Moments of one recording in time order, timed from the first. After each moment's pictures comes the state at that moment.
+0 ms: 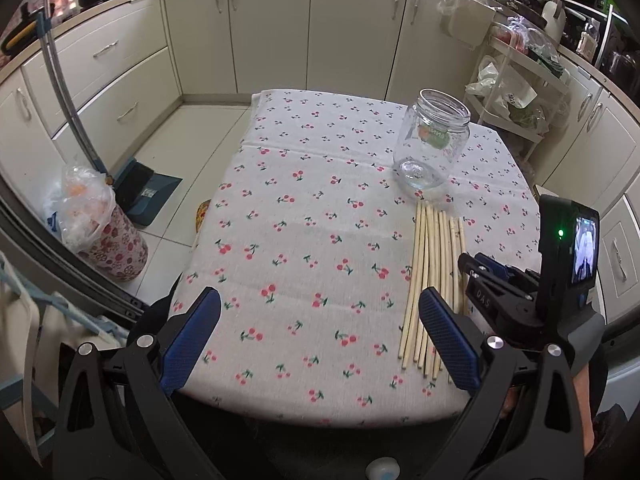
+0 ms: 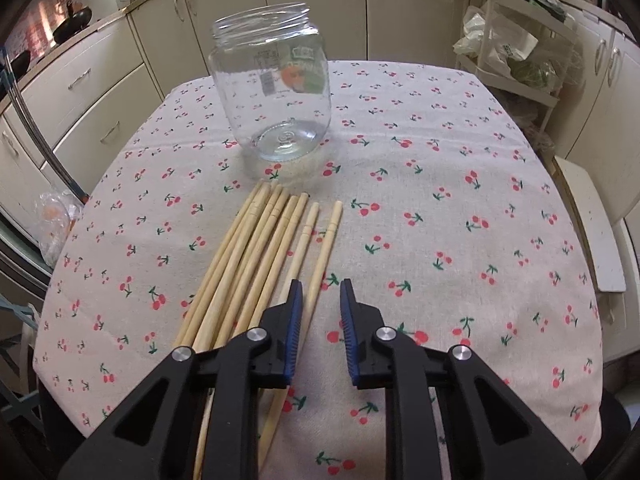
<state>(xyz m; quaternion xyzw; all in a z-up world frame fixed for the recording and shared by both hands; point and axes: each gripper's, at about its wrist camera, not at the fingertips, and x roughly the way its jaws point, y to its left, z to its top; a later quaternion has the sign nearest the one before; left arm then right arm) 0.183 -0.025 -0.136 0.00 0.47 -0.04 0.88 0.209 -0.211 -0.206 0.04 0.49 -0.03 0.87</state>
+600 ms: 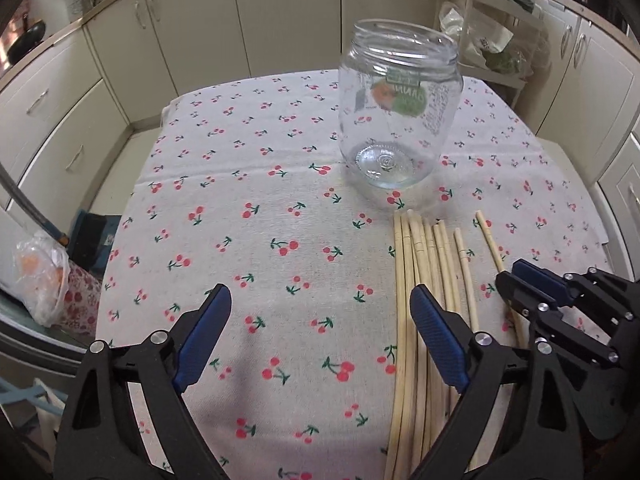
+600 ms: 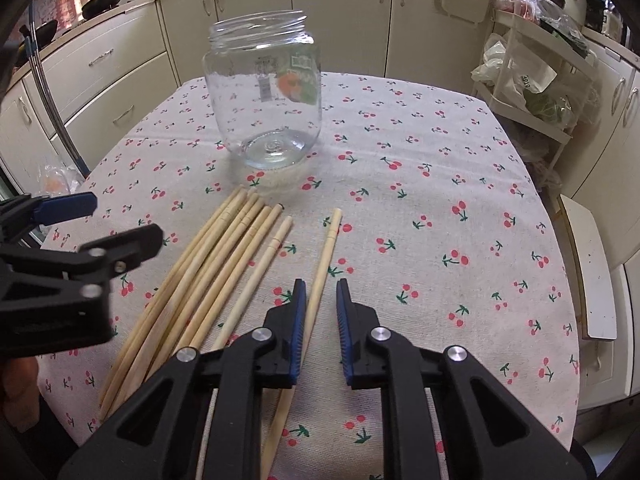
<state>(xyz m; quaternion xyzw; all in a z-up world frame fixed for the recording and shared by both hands) 0.279 -0.105 -0.215 0.09 0.48 -0.11 0.86 0.215 -0.234 -0.208 -0.01 0.47 0.00 0.88</state>
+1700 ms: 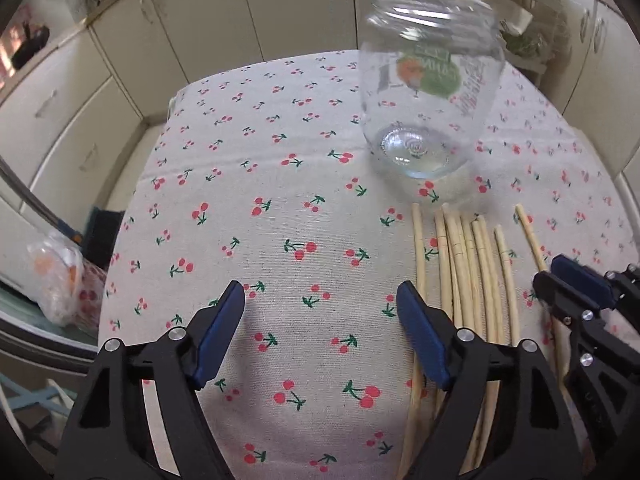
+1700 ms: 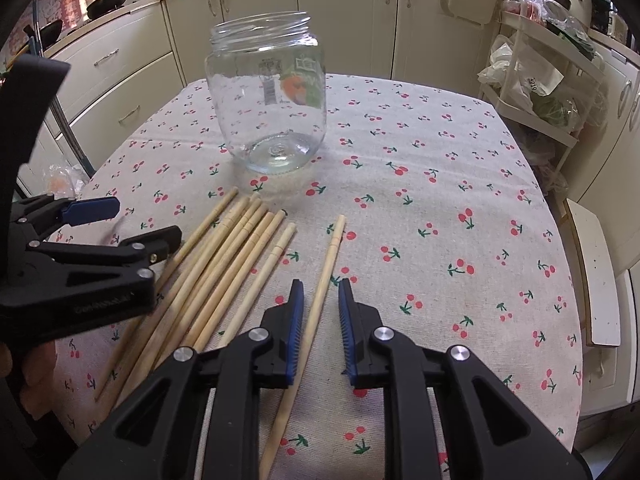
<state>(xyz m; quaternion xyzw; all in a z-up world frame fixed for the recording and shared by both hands) 0.297 -0.105 -0.231 0.10 0.50 -0.07 0.86 0.219 -0.237 -0.209 -0.01 0.47 0.01 0.88</state>
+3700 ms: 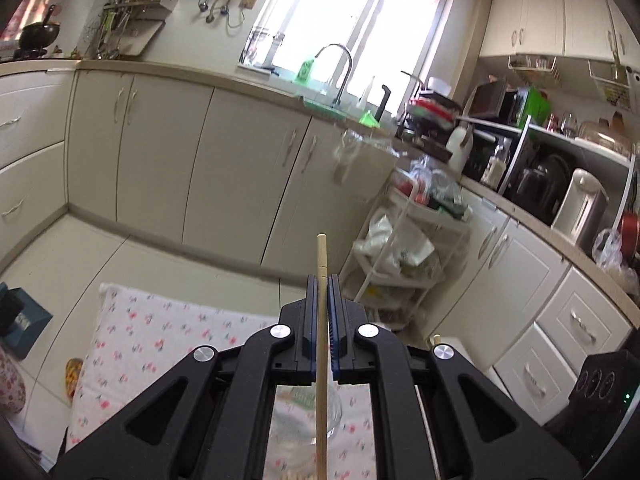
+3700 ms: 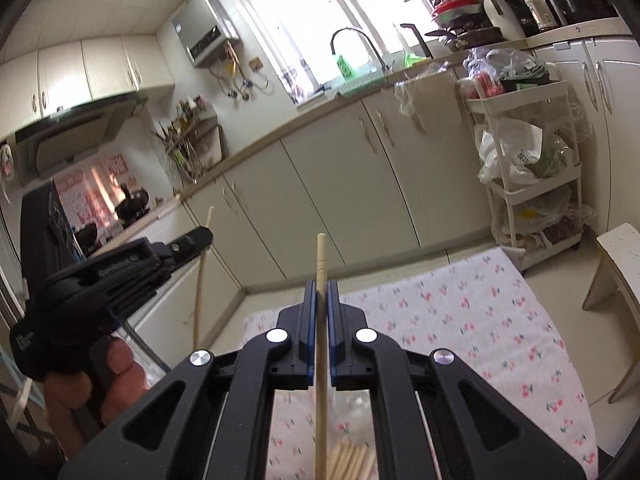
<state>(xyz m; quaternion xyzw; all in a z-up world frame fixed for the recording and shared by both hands) 0.364 -0.105 -0.038 -0.14 0.23 -0.23 0.94 0.244 -0.288 -0.063 0.22 0.19 0.04 0.96</state>
